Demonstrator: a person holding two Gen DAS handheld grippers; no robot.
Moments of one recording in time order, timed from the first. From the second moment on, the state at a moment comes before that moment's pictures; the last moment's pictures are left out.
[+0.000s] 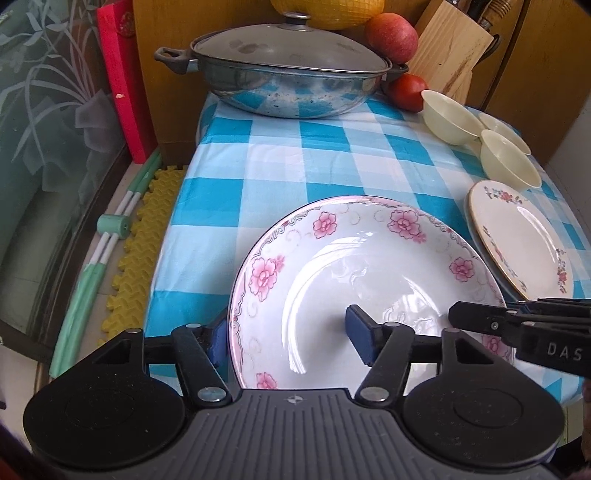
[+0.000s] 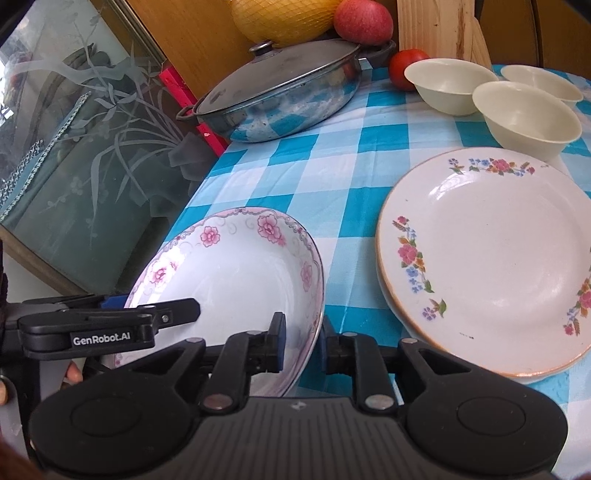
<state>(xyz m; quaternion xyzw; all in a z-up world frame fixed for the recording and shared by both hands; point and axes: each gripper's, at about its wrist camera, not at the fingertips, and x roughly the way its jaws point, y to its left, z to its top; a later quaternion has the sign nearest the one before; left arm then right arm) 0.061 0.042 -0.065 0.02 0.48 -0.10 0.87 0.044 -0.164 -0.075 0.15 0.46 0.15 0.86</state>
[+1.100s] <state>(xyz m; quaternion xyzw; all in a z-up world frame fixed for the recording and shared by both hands) 0.063 0.021 -0.040 0.00 0.44 -0.11 0.89 0.036 -0.184 -0.044 0.15 0.39 0.13 0.90</state>
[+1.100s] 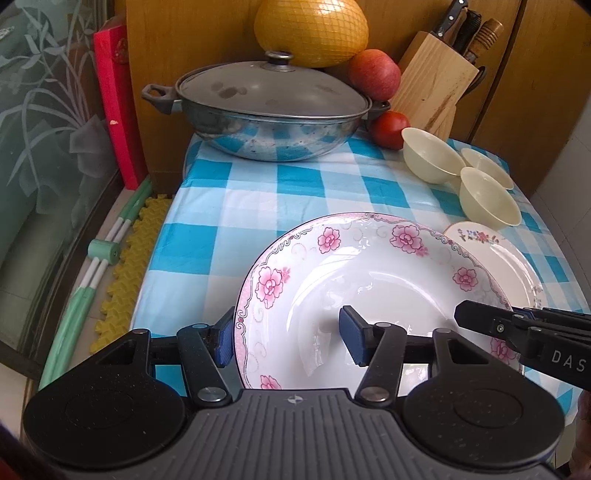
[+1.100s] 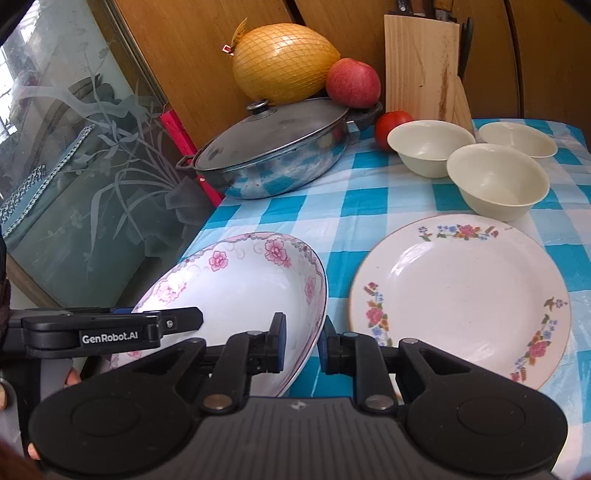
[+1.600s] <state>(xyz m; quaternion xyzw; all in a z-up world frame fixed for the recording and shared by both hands) 0.071 -0.036 -0.031 0.03 0.43 -0.16 0.89 0.027 -0.231 -0.036 0.17 0.37 0.08 0.91</state>
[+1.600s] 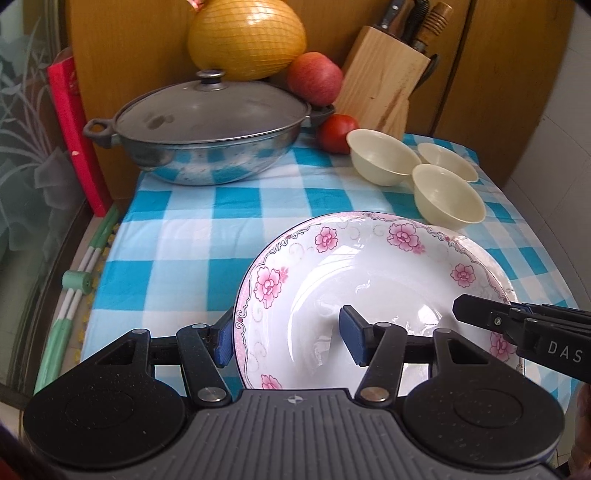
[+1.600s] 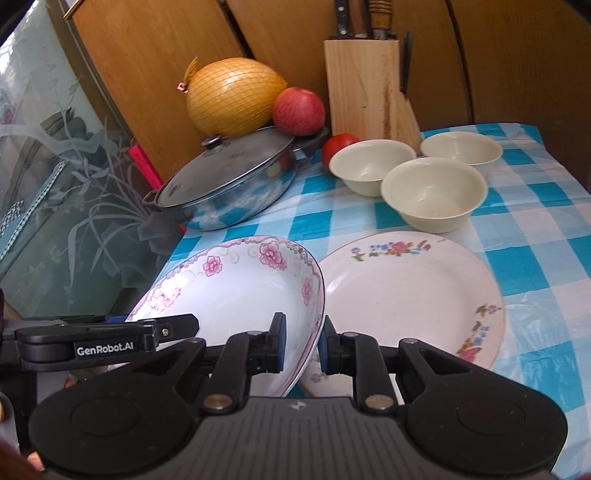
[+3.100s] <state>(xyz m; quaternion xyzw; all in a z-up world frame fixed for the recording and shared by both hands) 0.088 -0.139 -0.055 0.09 0.44 -0.22 0.87 0.020 -0.320 -0.058 0.21 0.38 -0.03 0.90</state>
